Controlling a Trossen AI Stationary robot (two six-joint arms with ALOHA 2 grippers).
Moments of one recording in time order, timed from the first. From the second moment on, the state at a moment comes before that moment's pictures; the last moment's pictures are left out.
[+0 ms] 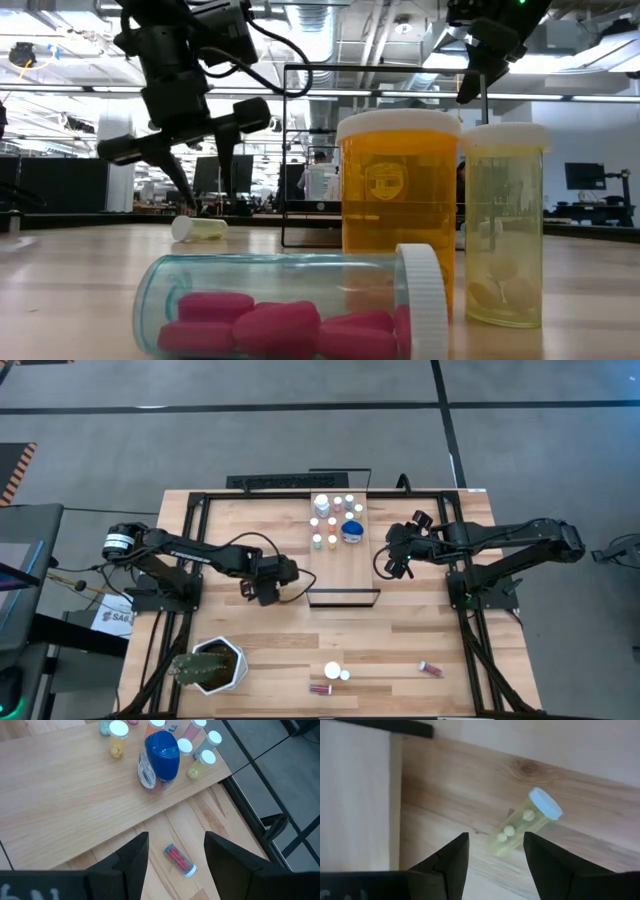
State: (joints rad) left arm 0.01 1.50 0.84 -0.51 -0.05 1.37; right arm 0.02 1.17 1.05 -0.93 0.57 0.33
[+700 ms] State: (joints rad) left arm 0.03 1.59 0.84 -0.49 -0.02 1.70; right arm 0.02 1.17 1.05 -0.92 0.57 0.33
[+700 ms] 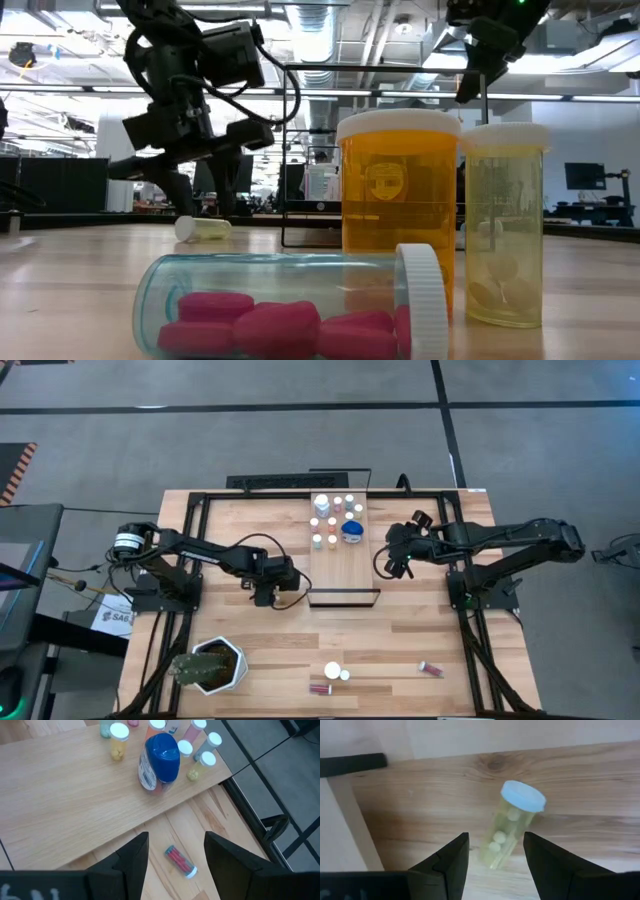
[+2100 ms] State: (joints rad) left arm 0.05 1.66 0.84 -0.58 -0.13 0.16; right arm 0.02 1.17 1.05 -0.88 0.57 0.33
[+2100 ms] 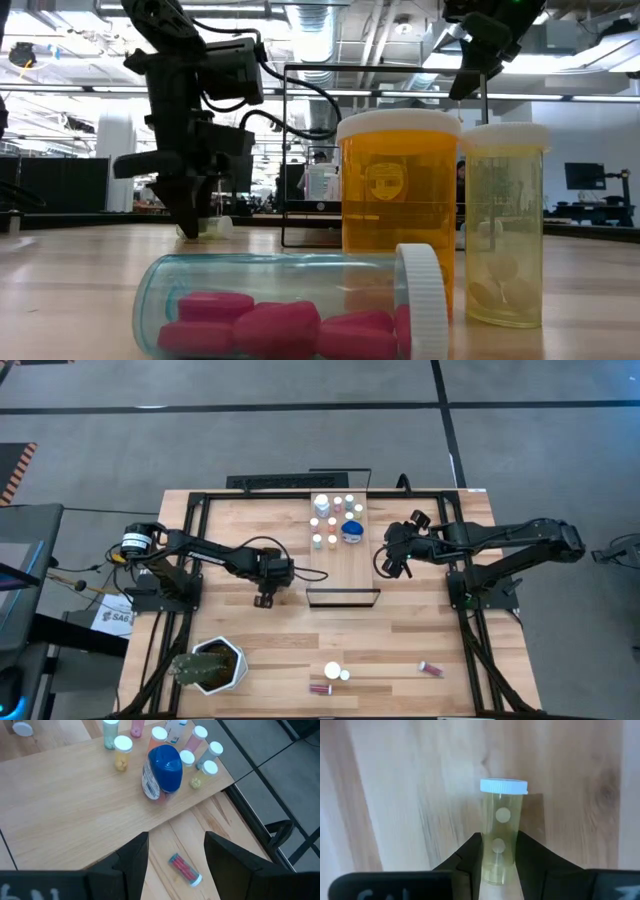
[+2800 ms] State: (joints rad) left arm 0.15 1.39 0.84 -0.51 -0.28 -0.01; right arm 0.02 1.17 1.05 -0.88 0.57 0.33
